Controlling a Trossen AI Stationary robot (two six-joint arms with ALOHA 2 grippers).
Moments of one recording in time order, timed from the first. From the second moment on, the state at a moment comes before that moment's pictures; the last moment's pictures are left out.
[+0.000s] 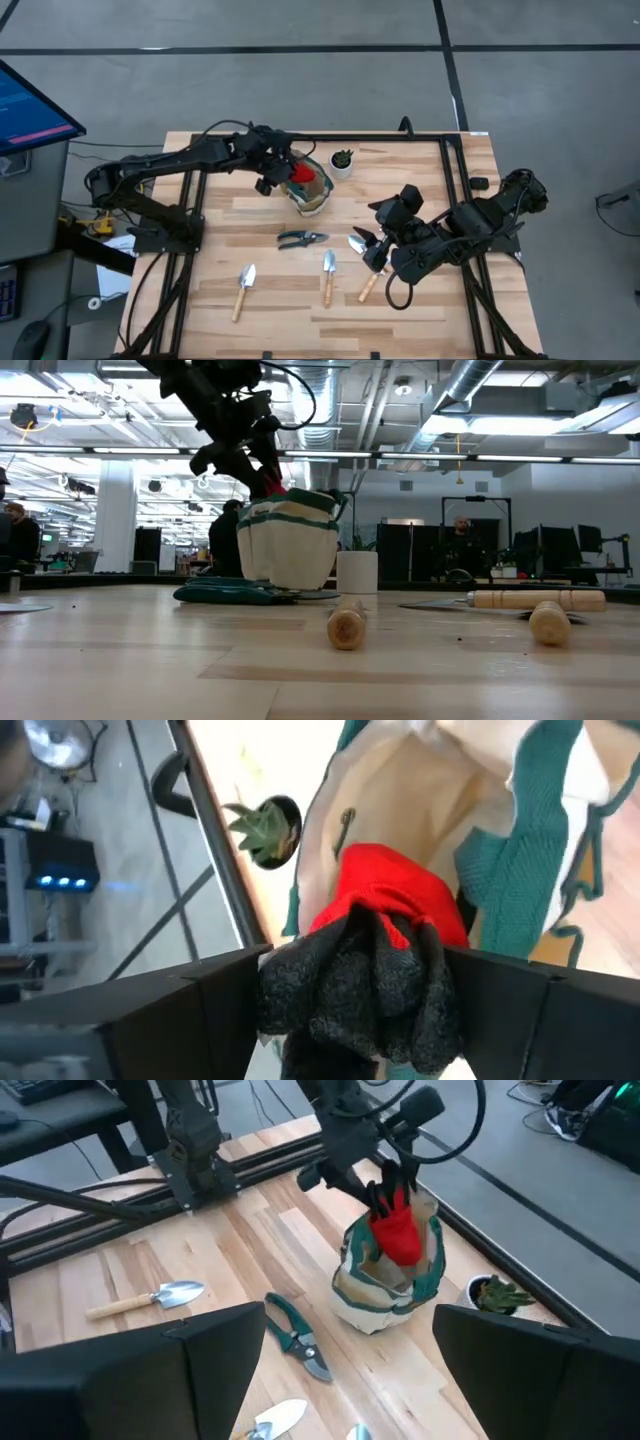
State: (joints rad) left arm 0.40 1.37 1.03 -0.43 -0.05 1.08; right arm 0.56 1.65 1.95 -1.27 0.88 0.84
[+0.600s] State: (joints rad) left arm 0.34 1.36 1.03 -0.42 -0.15 0.98; right arm 0.56 1.65 1.95 -1.27 0.88 0.83
